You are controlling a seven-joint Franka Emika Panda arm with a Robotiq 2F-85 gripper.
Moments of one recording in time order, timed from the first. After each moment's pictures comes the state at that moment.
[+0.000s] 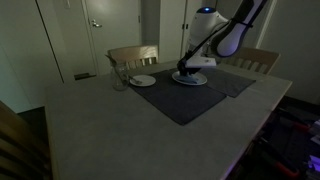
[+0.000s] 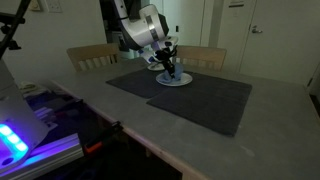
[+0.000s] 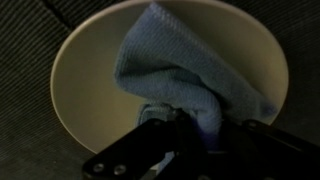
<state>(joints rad) -0.06 0.58 -0.07 -2.13 -0.86 3.00 1.29</state>
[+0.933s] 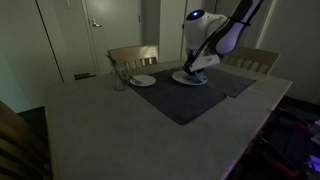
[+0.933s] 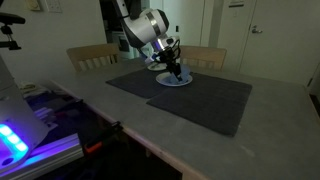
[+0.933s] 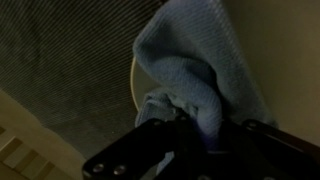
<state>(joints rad) 0.05 0.58 -0.15 -2.07 -0.98 2.69 1.33</state>
